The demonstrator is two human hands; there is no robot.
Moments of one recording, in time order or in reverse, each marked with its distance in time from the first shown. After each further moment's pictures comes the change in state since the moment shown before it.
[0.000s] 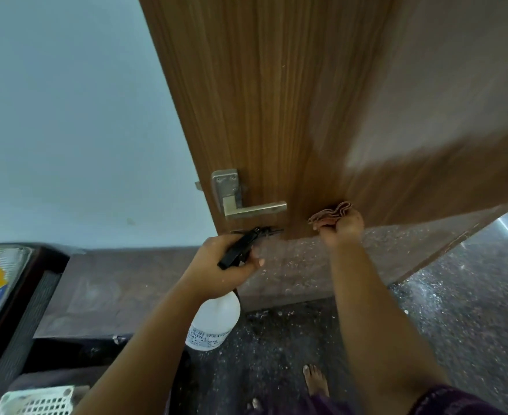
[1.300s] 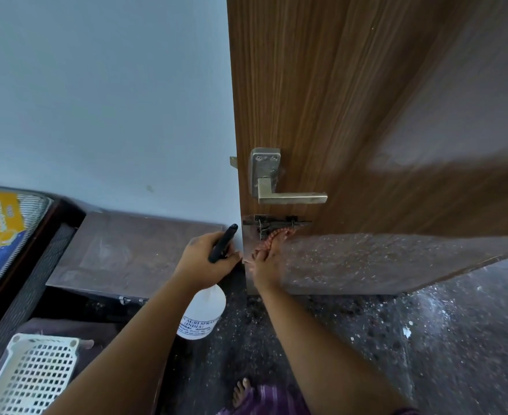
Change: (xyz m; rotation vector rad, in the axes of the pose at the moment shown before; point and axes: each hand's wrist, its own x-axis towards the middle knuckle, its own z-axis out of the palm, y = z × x) left_hand -0.016 -0.096 -0.008 0.120 0.169 -0.279; right_hand -0.044 0.212 -0.014 -1.262 -0.322 -0.446
